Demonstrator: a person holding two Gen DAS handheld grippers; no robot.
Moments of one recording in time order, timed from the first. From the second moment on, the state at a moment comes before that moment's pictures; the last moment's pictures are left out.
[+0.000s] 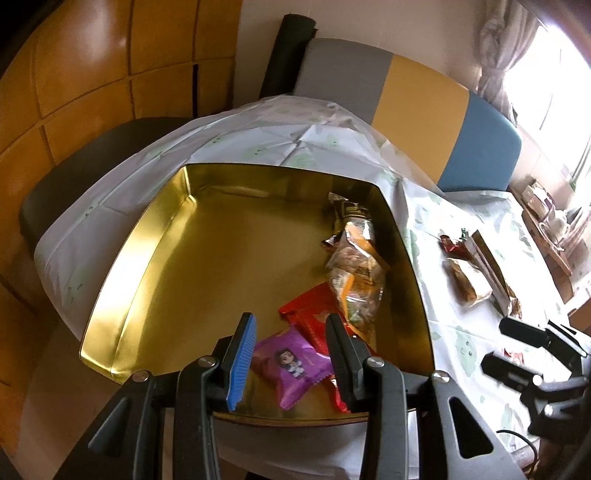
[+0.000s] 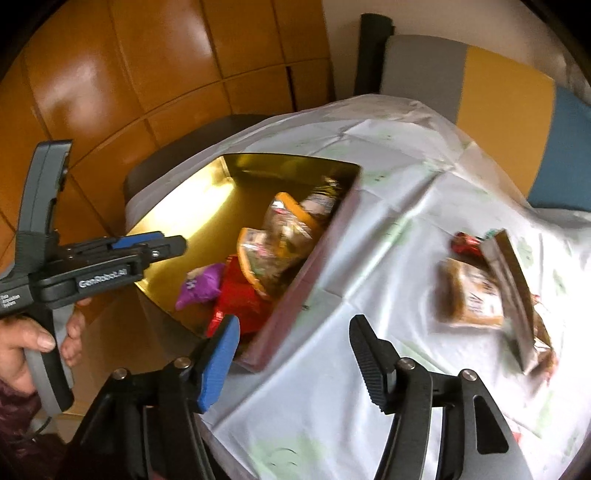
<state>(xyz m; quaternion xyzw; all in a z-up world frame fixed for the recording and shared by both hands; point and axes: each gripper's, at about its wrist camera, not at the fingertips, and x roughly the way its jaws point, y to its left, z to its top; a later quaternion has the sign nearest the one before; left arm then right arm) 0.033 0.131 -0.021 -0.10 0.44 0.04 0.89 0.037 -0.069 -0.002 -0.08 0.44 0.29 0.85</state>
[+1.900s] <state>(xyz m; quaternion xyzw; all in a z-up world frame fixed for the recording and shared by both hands) 0.068 -0.050 -0.025 0.10 0.47 -0.12 0.87 0.084 -0.332 -0.005 0.06 0.46 -0.03 0.89</state>
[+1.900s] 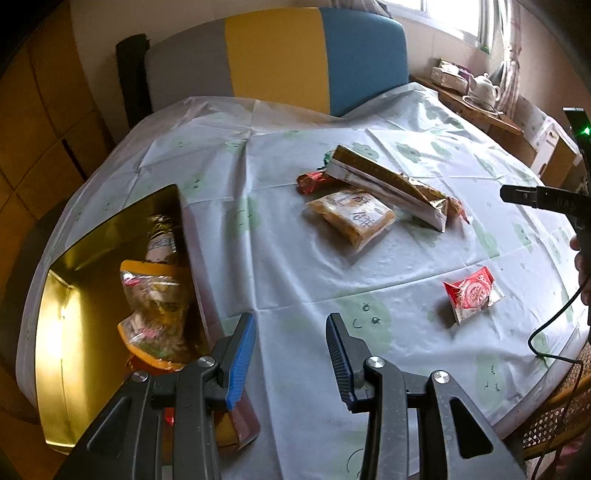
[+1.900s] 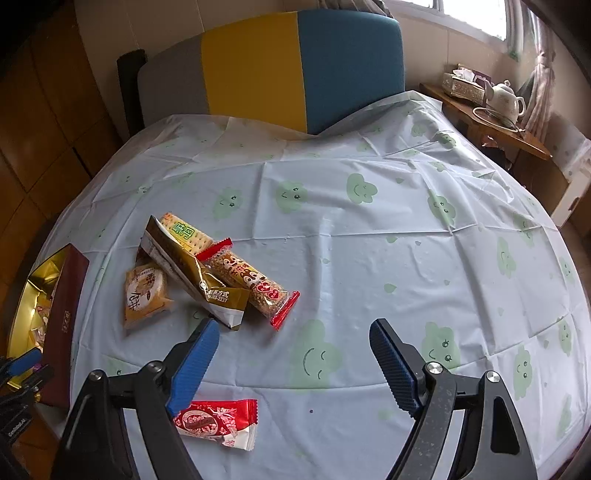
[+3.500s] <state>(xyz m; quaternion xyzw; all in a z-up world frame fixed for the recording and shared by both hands) 0.222 -0.135 -0.082 0.01 0.56 -0.12 0.82 0.084 -0.331 0.004 0.08 0.45 -0.01 0.89</state>
